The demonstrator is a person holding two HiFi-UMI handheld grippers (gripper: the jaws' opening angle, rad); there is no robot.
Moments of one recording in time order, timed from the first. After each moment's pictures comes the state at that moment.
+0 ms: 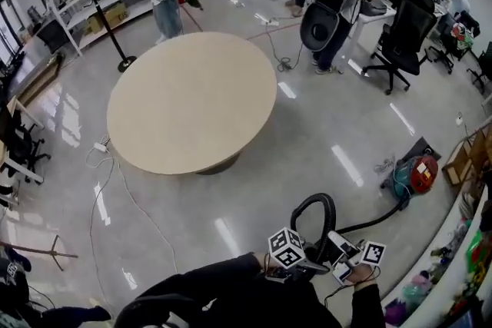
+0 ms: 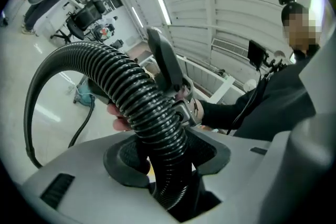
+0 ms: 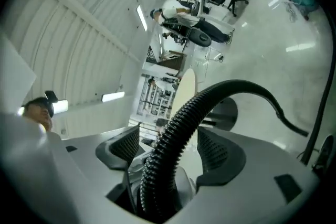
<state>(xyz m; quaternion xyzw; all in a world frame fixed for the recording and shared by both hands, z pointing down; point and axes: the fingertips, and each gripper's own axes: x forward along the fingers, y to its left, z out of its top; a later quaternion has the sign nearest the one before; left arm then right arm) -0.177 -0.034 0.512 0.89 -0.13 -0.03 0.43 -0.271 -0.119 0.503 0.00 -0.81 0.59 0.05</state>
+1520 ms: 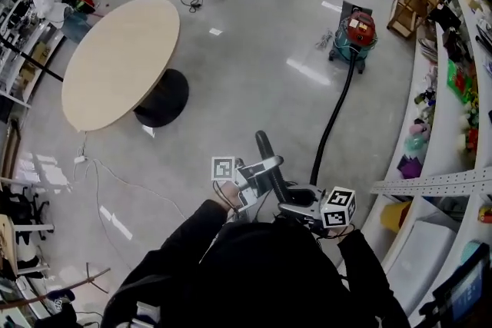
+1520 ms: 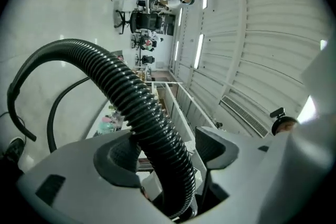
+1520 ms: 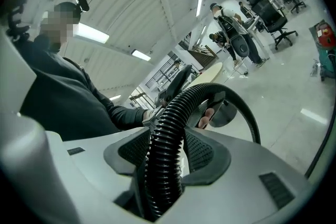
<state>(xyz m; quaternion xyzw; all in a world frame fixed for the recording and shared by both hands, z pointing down) -0.030 0.107 0.521 0.69 -0.16 -0.31 0.63 0.001 0.214 0.527 -0.05 -0.93 0.36 0.11</state>
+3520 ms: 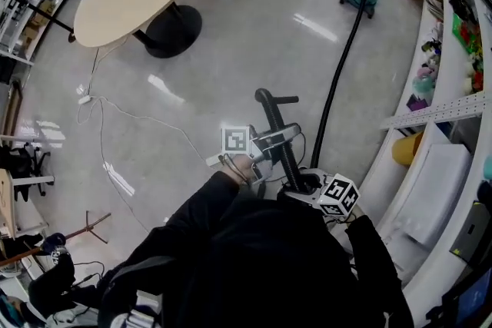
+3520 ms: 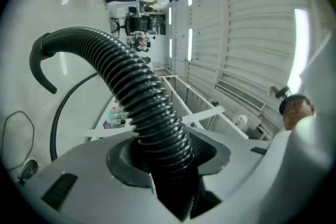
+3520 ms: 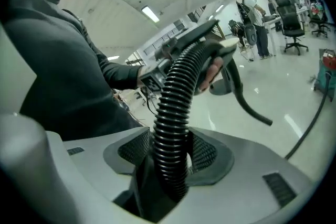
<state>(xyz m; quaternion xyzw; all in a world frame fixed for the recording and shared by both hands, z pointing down) 0.023 0.410 0.526 0.73 -0.19 -0.29 0.59 0.063 0.575 0.593 -0.08 -0.92 0.26 0.29</state>
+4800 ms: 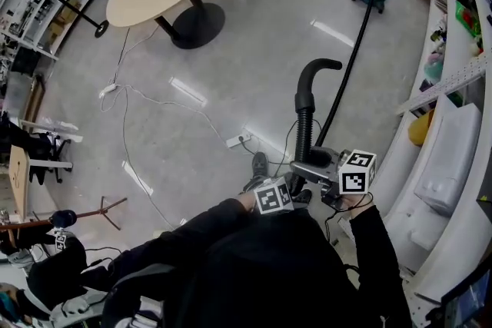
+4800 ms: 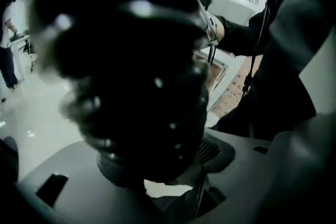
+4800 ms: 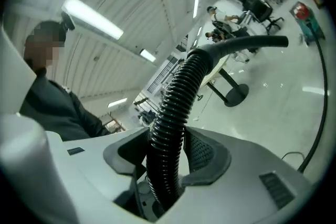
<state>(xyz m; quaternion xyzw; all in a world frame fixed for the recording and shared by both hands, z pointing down) 0.169 0.795 0.630 0.90 -0.11 0.33 0.25 0.062 0.698 0.482 -0.05 -0.91 0.41 0.07</state>
